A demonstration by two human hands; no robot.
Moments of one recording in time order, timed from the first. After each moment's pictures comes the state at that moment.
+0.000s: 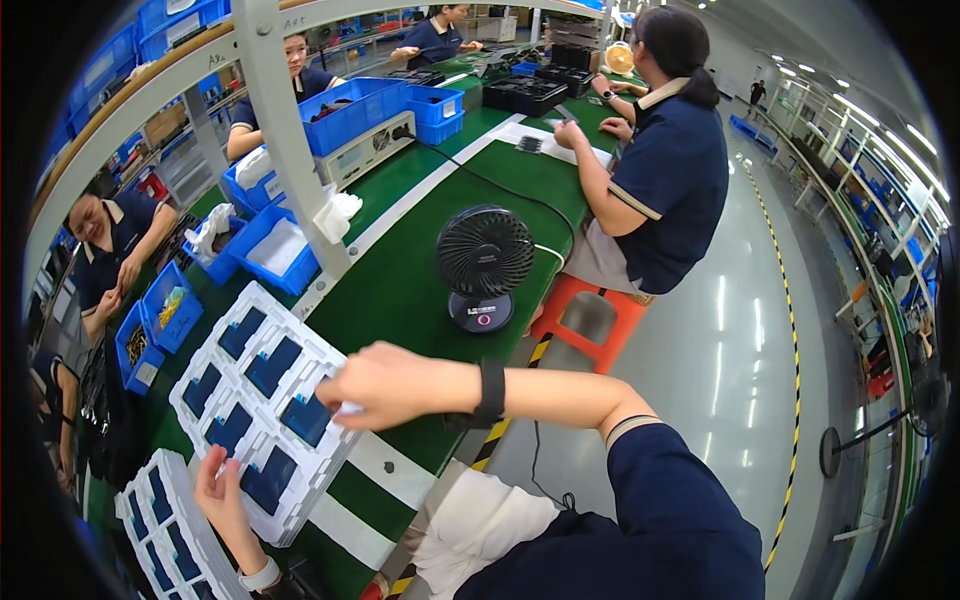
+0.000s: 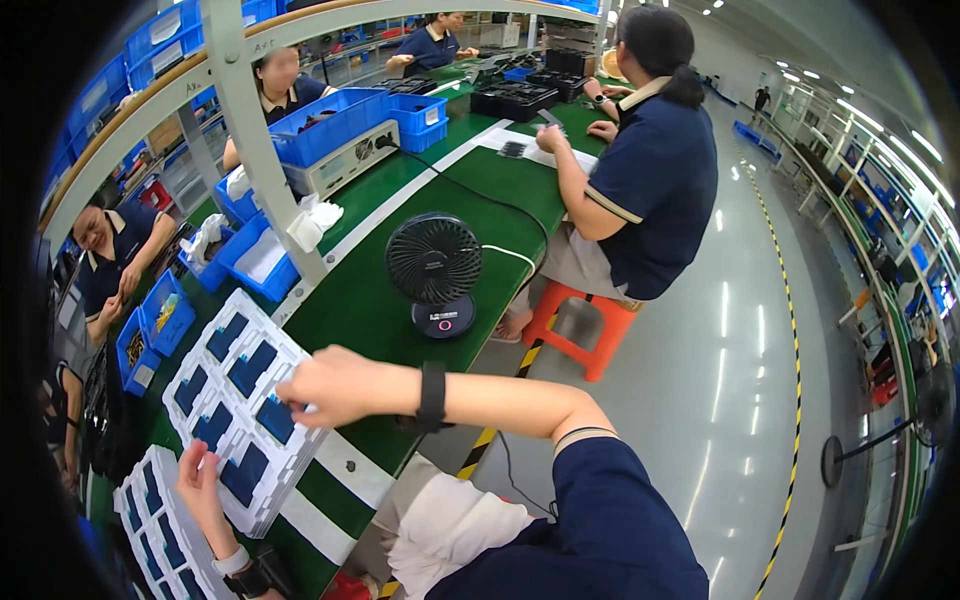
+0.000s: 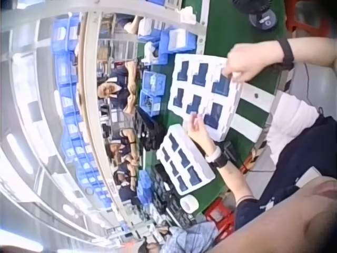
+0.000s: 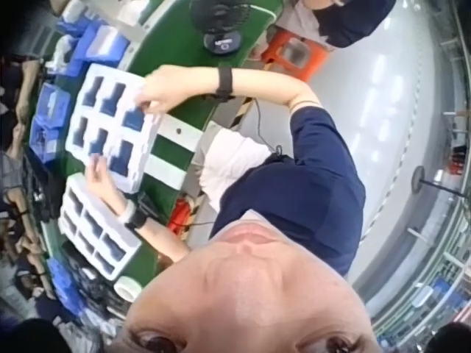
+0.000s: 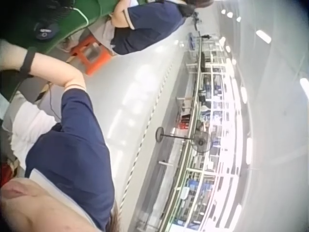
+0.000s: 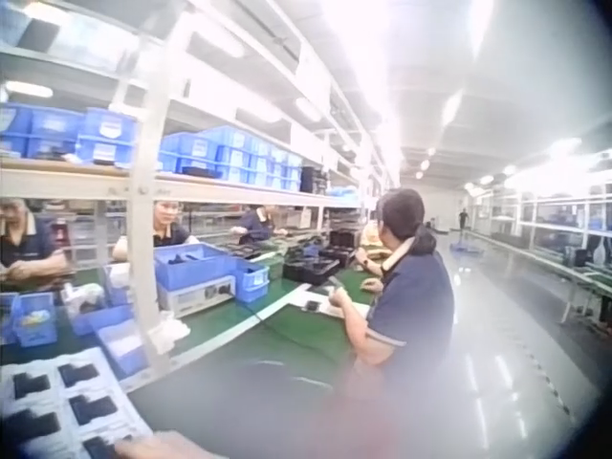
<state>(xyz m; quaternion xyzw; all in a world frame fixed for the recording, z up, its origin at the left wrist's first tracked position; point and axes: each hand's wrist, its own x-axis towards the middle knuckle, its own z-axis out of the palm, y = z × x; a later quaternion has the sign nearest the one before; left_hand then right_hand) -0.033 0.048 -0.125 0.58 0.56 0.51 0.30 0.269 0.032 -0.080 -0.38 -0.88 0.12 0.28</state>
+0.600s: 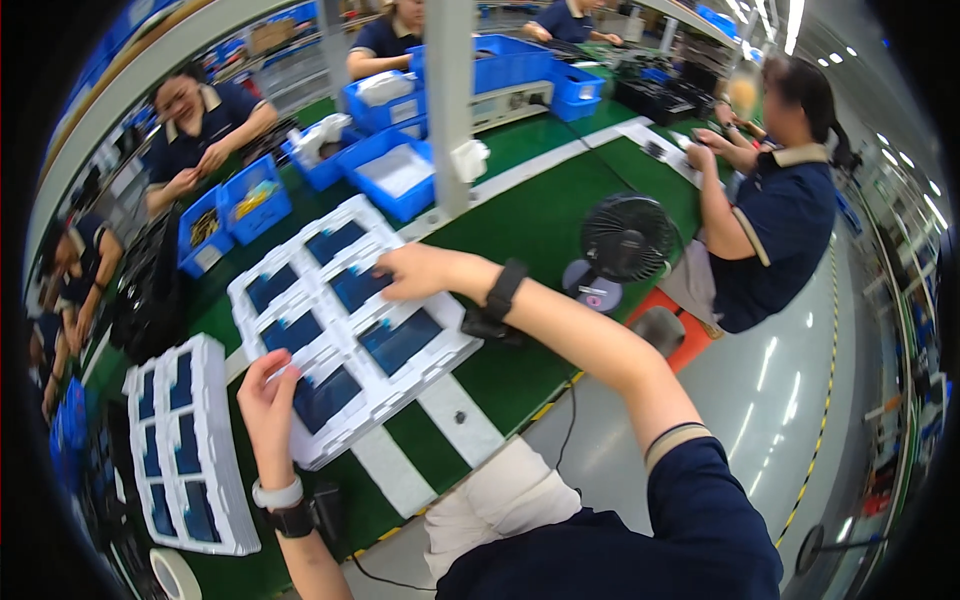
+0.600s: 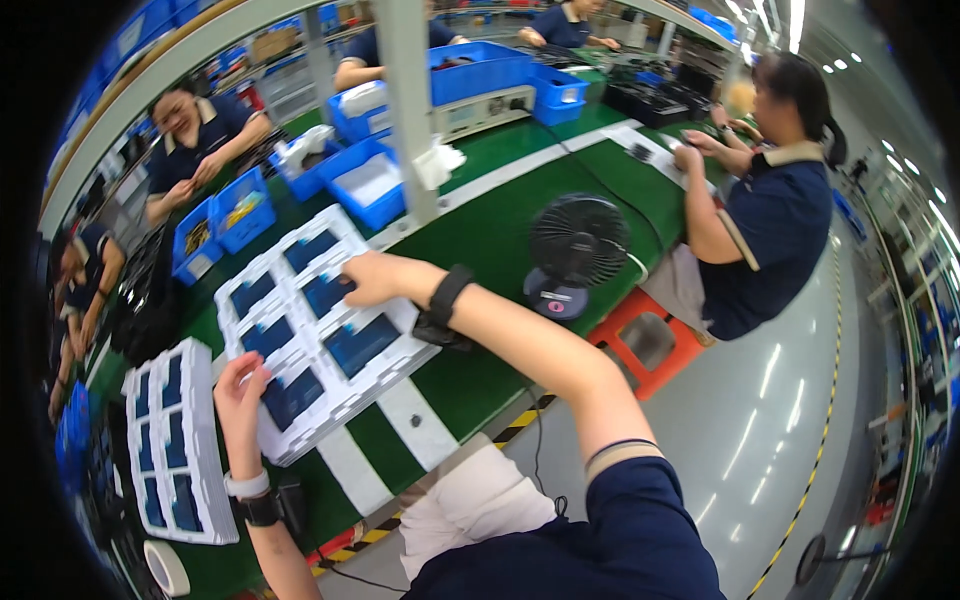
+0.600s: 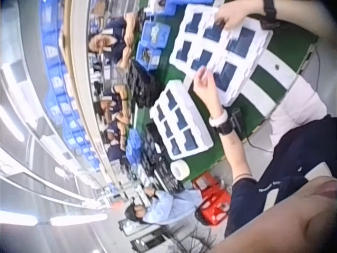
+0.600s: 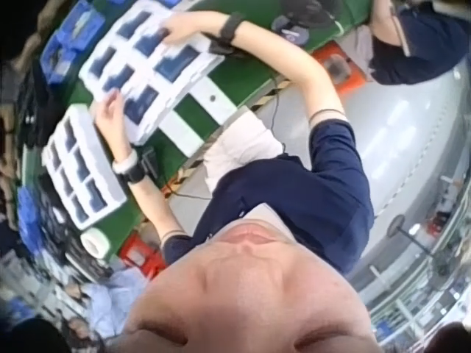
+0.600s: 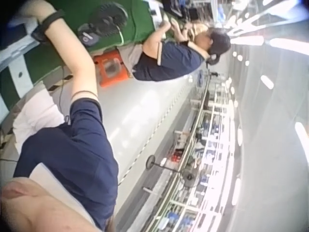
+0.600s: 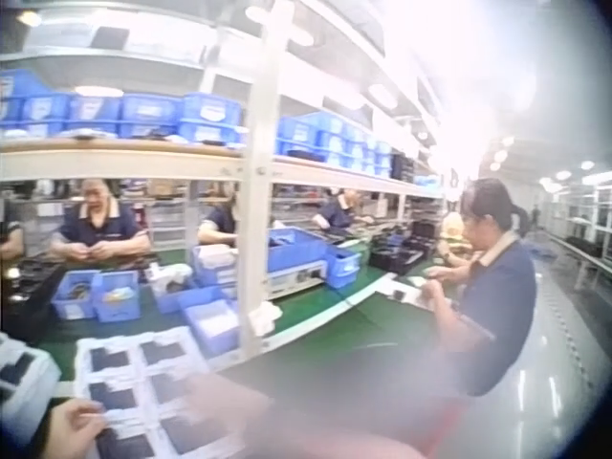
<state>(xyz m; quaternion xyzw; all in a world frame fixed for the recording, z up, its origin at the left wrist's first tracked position) -0.035 0.043 -0.122 0.56 0.52 0.52 0.37 0.227 0.162 -0.118 -0.42 -0.86 0.24 0.17</state>
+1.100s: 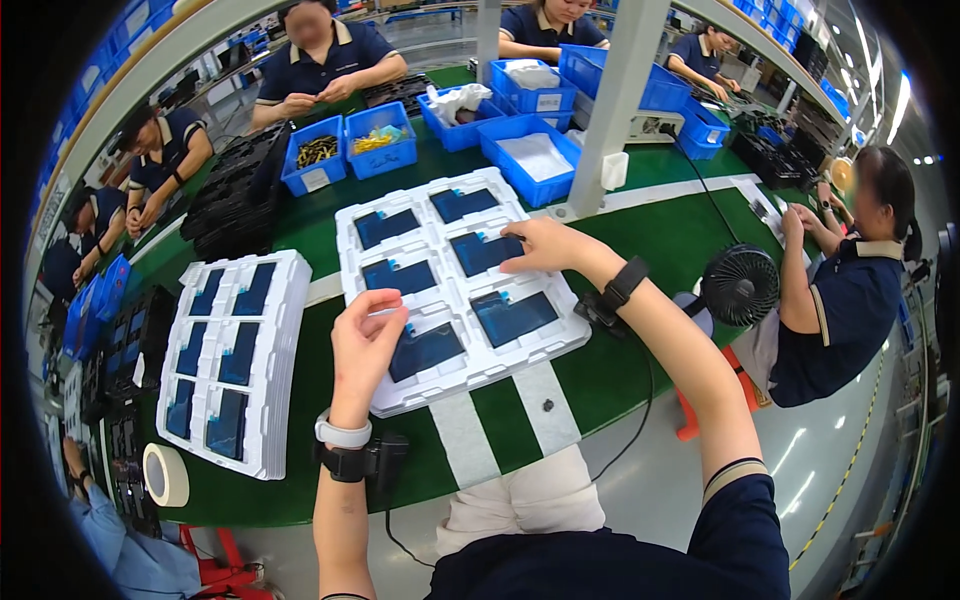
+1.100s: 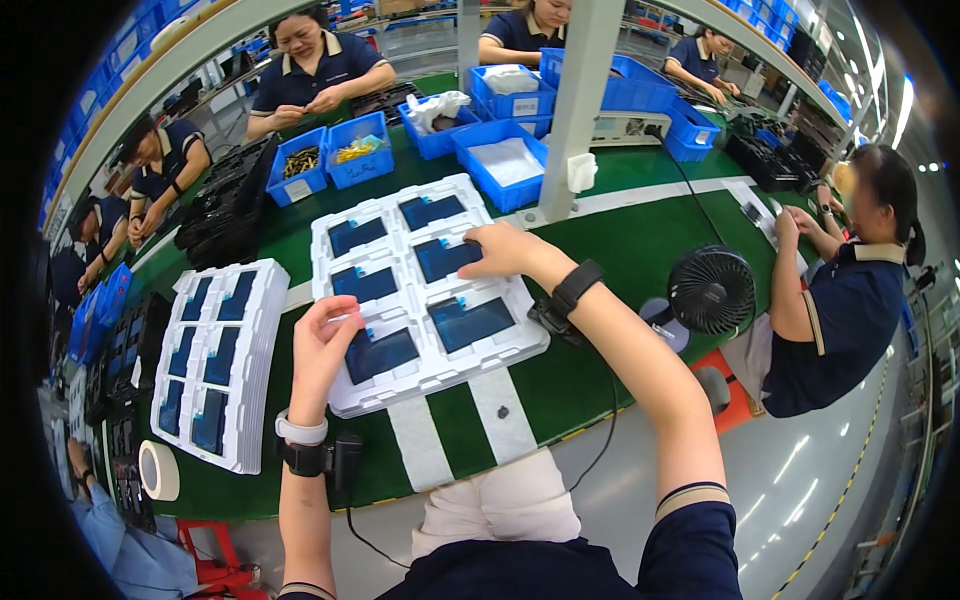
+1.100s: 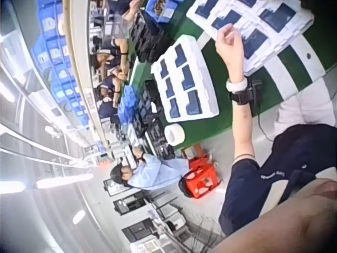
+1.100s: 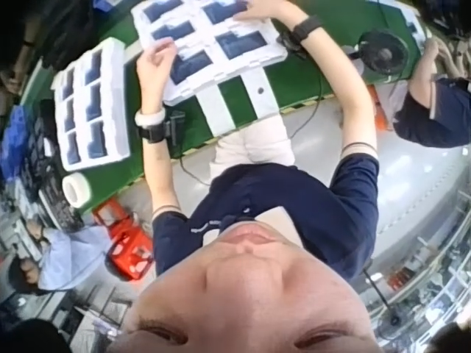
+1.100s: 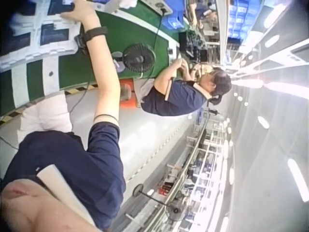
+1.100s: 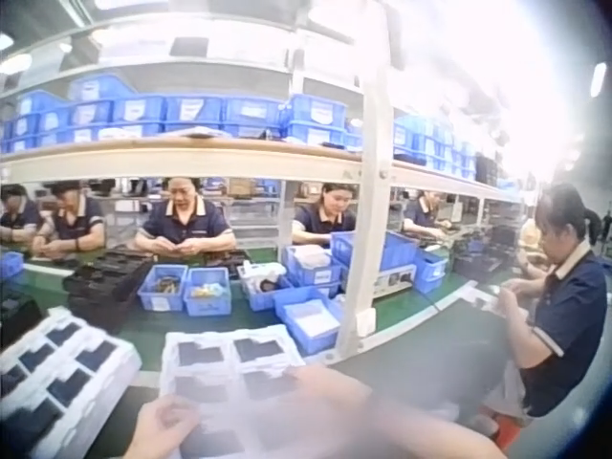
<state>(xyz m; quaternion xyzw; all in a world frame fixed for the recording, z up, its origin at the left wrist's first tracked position) -0.025 0.043 -0.127 0.54 0.50 0.55 0.40 0.229 0.165 -0.100 -0.44 -0.86 0.21 0.10</state>
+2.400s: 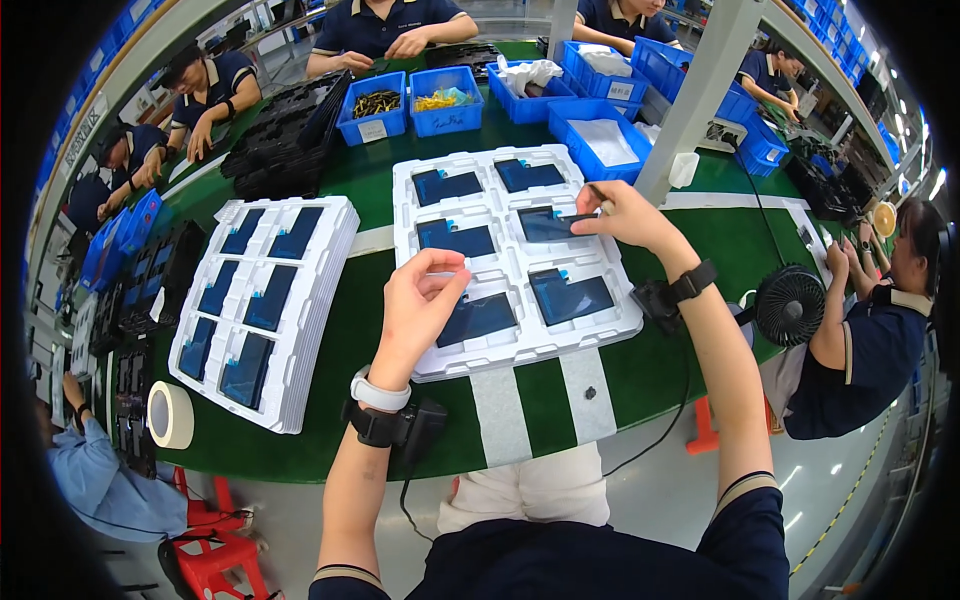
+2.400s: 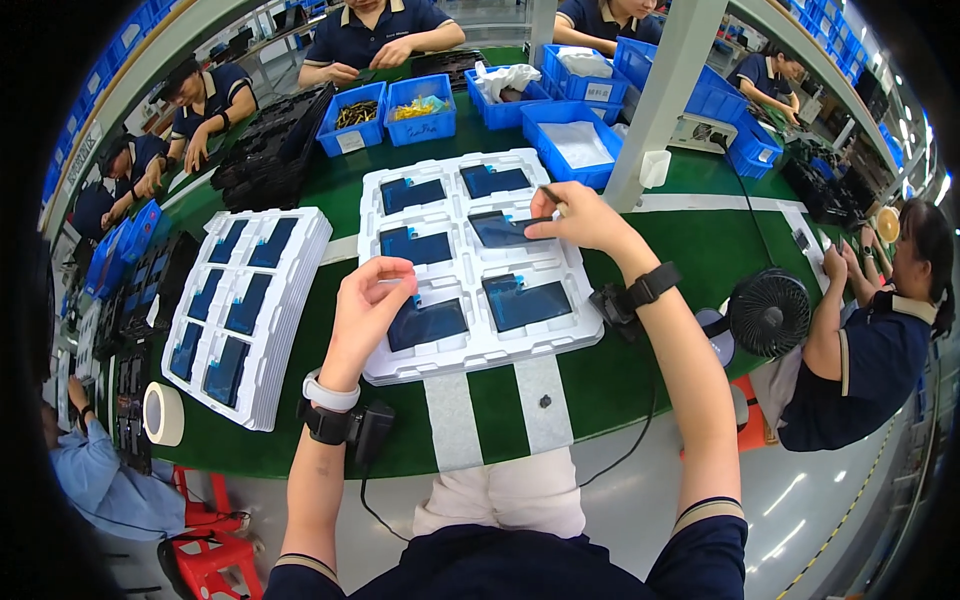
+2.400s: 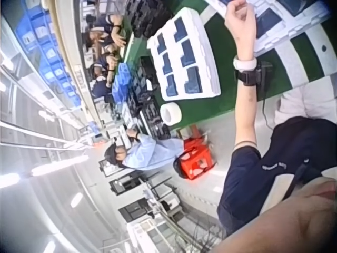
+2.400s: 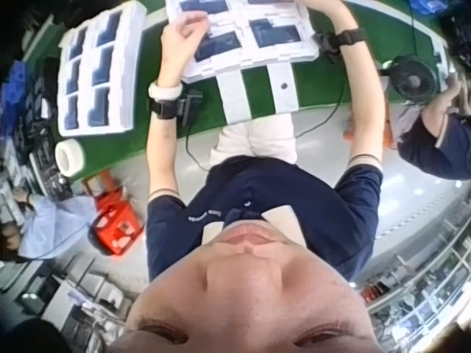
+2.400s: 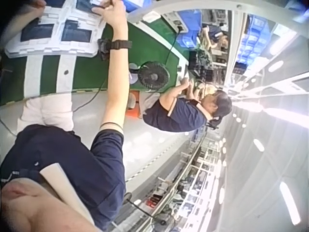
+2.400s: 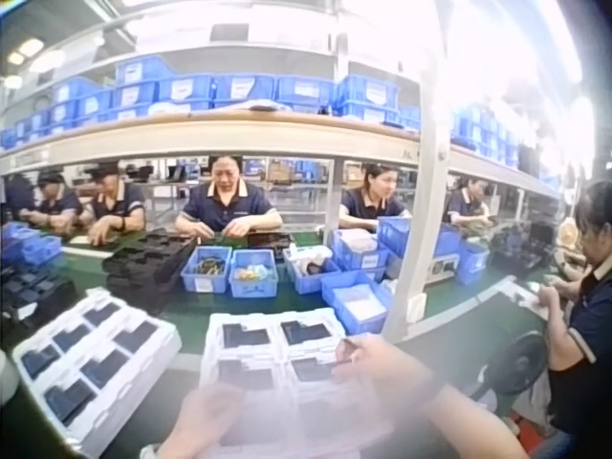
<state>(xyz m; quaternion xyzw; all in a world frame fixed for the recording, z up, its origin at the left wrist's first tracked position) -0.022 0.044 -0.126 0.56 0.50 0.54 0.39 0.237 0.169 -0.088 -0.41 -0.82 0.32 0.23</state>
